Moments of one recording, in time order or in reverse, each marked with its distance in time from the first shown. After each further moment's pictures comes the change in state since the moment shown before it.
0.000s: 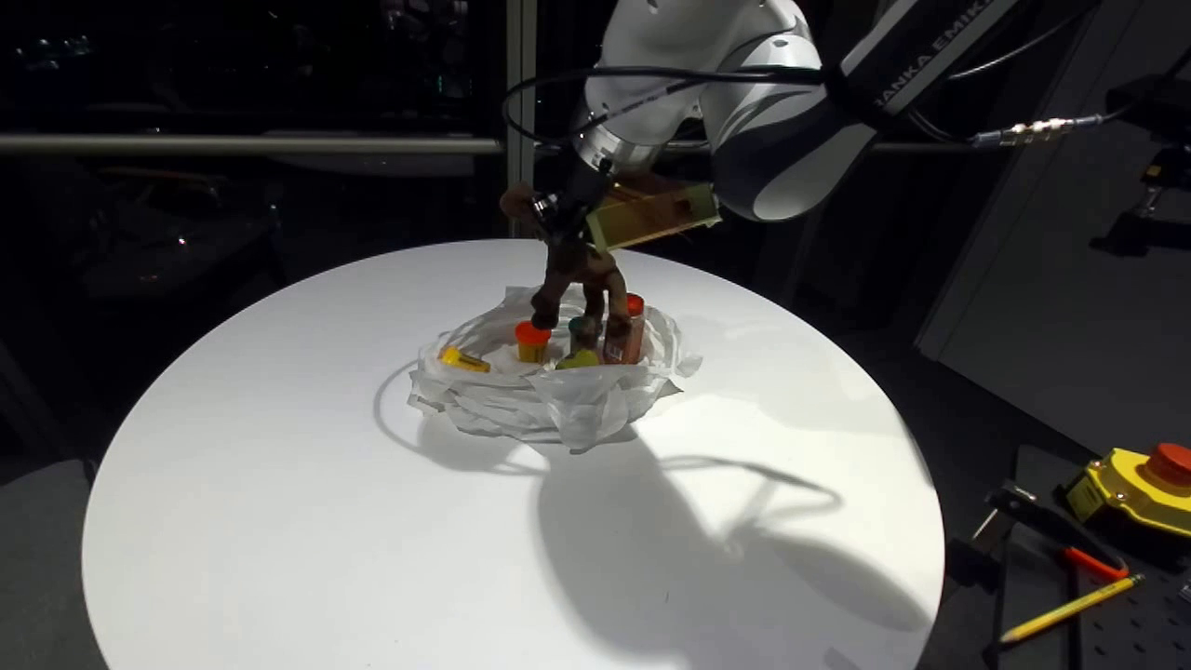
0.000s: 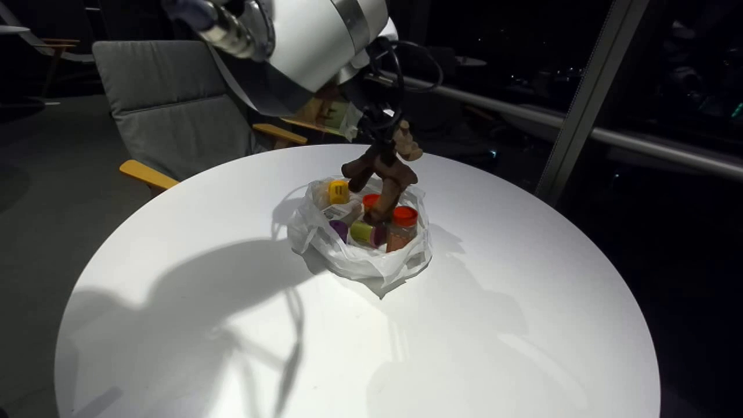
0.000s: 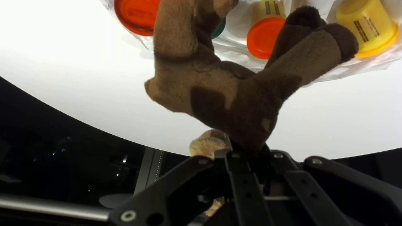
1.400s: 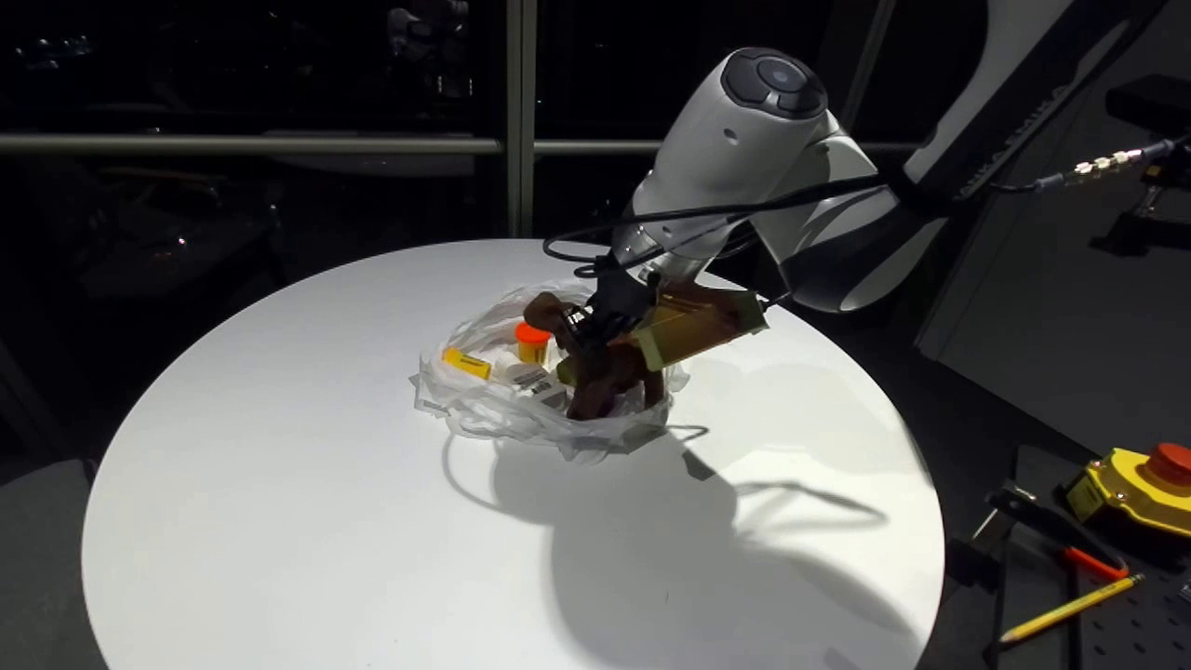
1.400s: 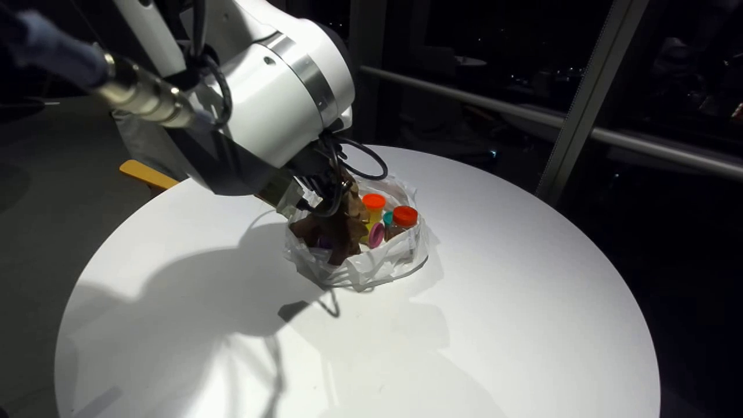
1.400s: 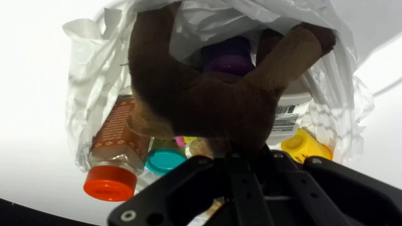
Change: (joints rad) arm 0.090 0.032 -0.071 -0.201 -0.140 0.193 0.209
